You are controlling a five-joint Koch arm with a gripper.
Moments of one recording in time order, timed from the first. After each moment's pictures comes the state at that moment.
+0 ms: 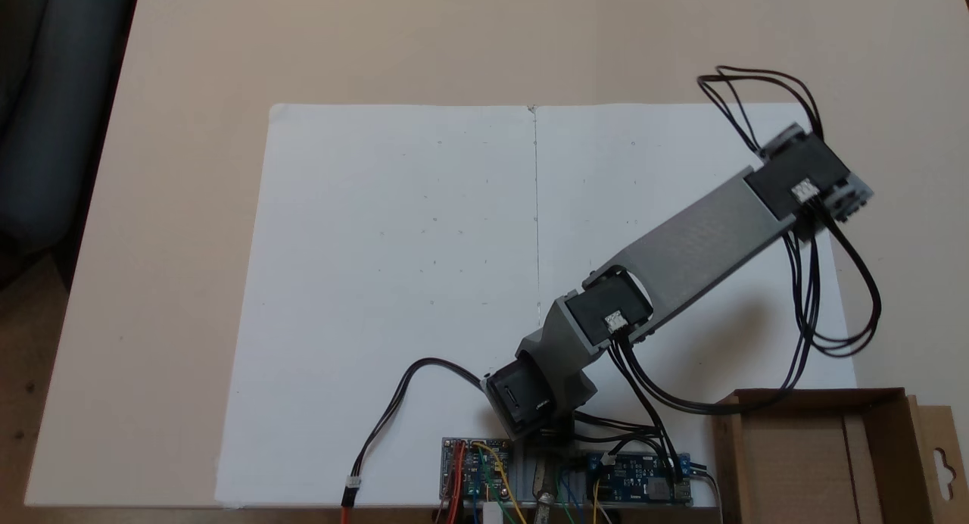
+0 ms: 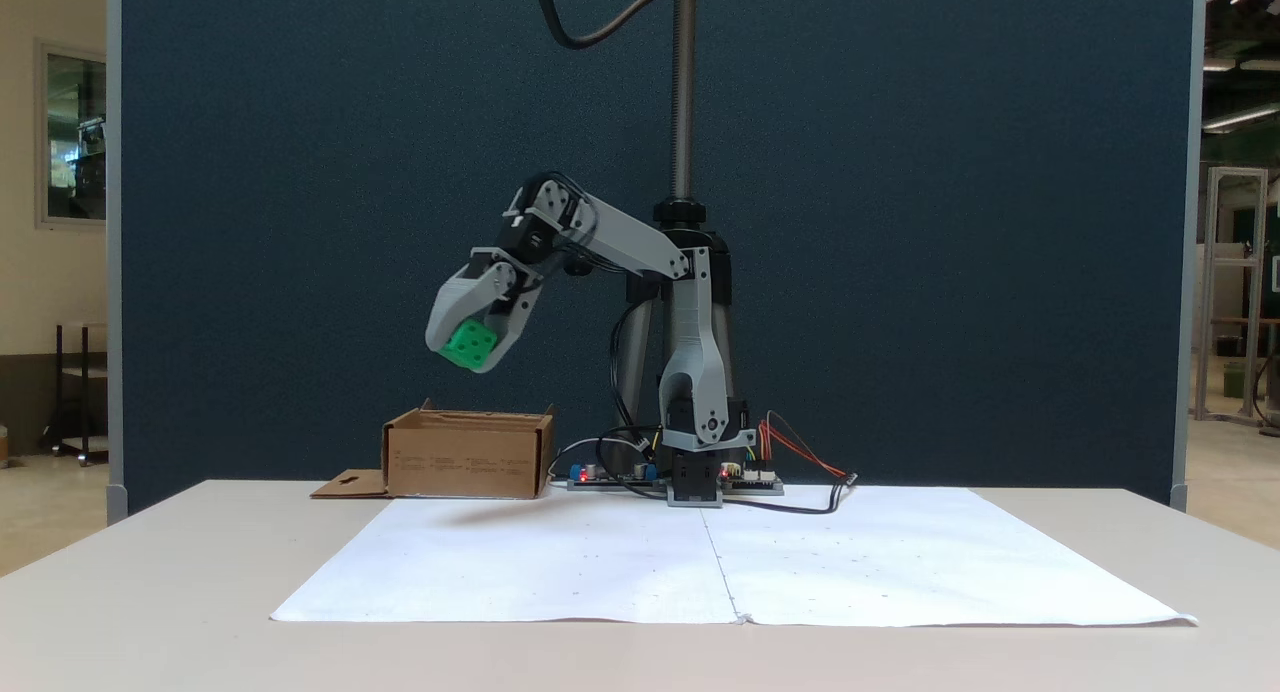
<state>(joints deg) 59.9 83.7 59.2 56.8 -8.3</state>
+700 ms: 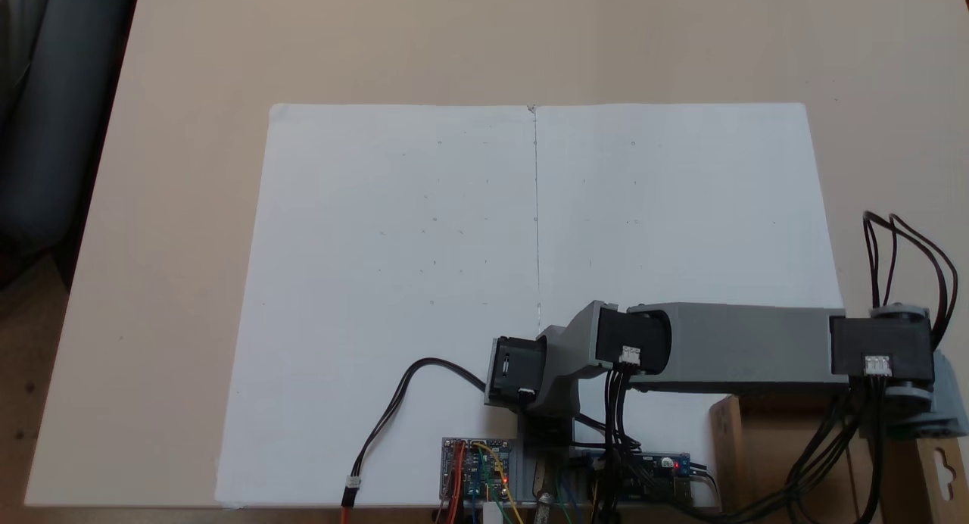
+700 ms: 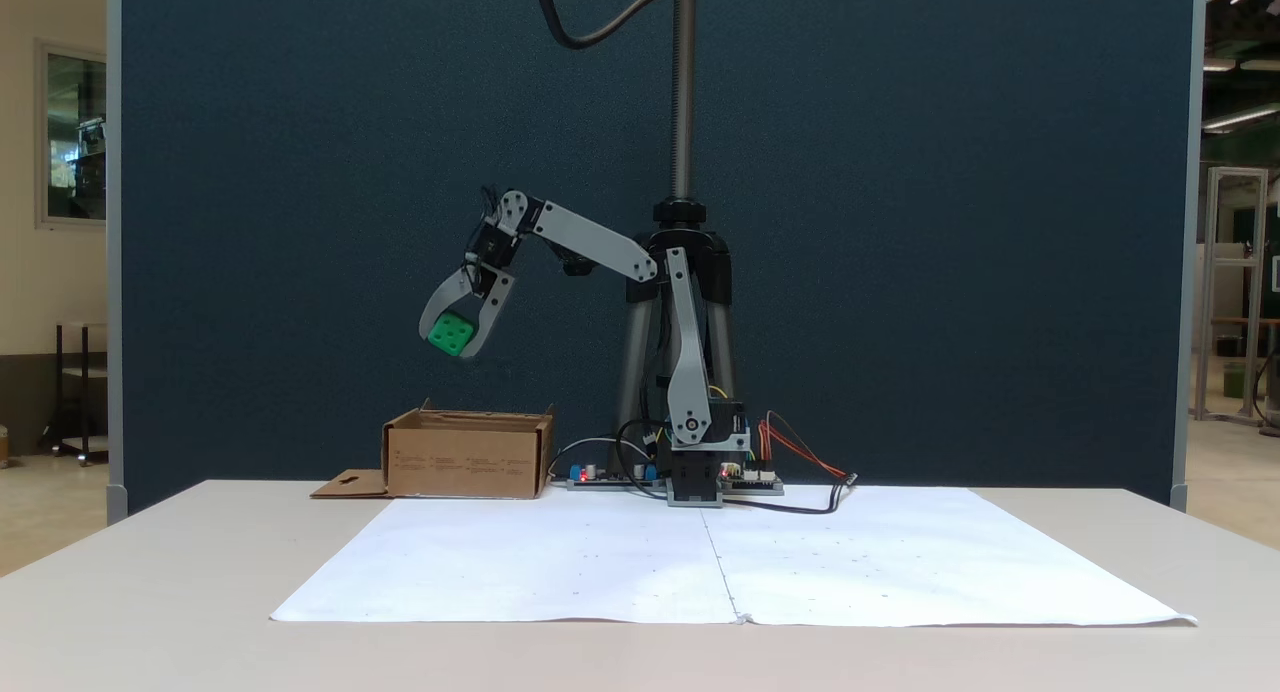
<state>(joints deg) 98.6 80.2 53.6 58.9 -11.7</state>
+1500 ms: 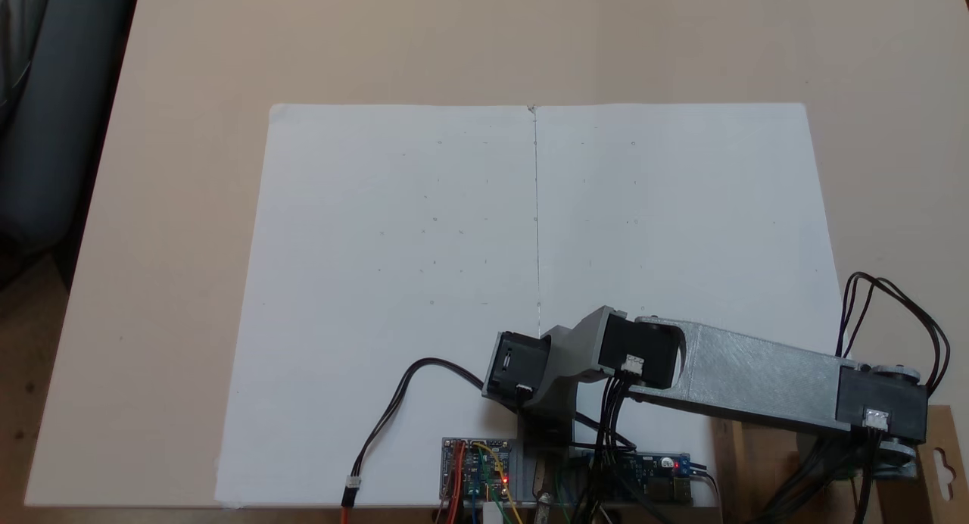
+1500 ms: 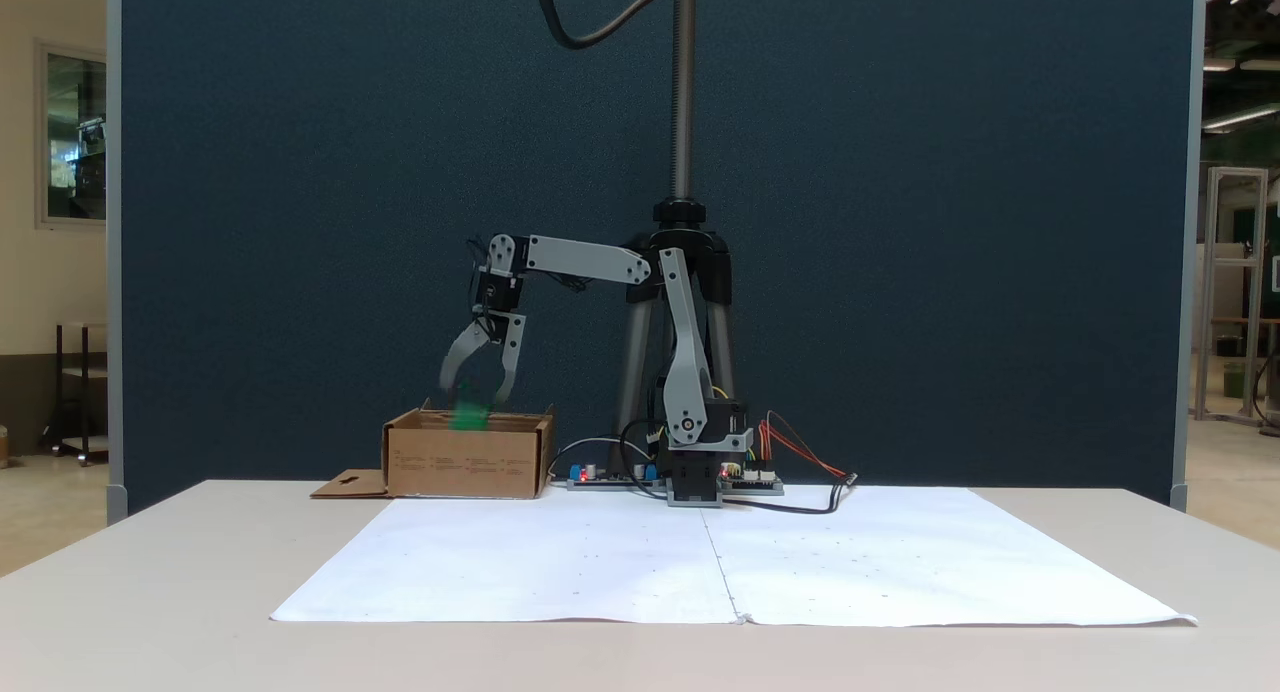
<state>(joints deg) 104.5 78.6 68.2 57.9 -19.5</state>
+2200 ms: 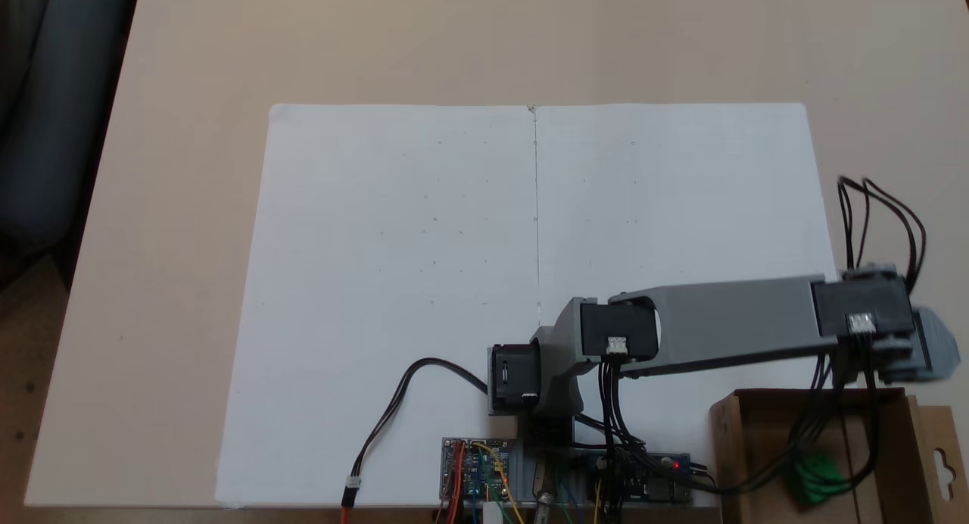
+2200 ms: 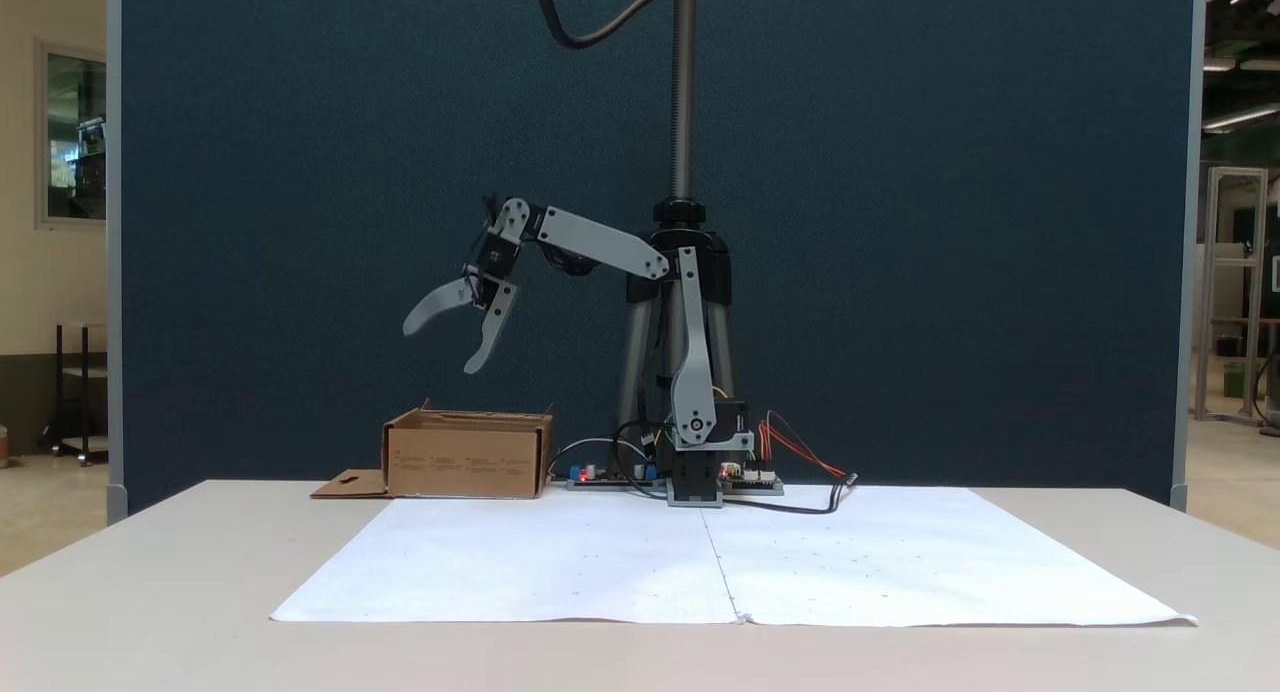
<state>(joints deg) 84.7 84.6 62.1 57.6 -1.0</state>
